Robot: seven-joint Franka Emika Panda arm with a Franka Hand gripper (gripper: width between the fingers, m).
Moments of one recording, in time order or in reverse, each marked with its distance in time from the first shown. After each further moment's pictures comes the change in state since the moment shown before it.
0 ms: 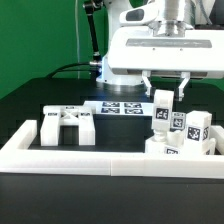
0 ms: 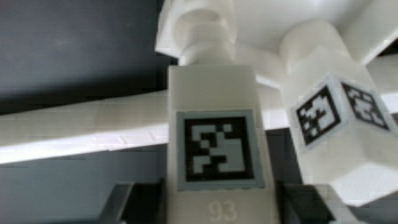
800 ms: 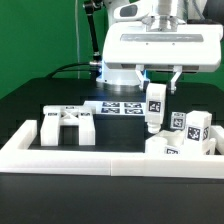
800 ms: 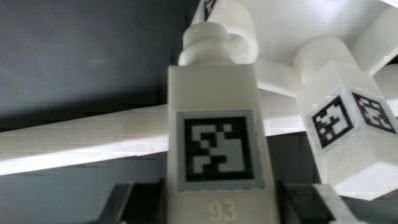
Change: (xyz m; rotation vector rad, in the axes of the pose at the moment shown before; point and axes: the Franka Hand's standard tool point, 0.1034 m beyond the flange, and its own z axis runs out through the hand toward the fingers) arm -0.006 0.011 -0.015 -0.002 -0.005 0.028
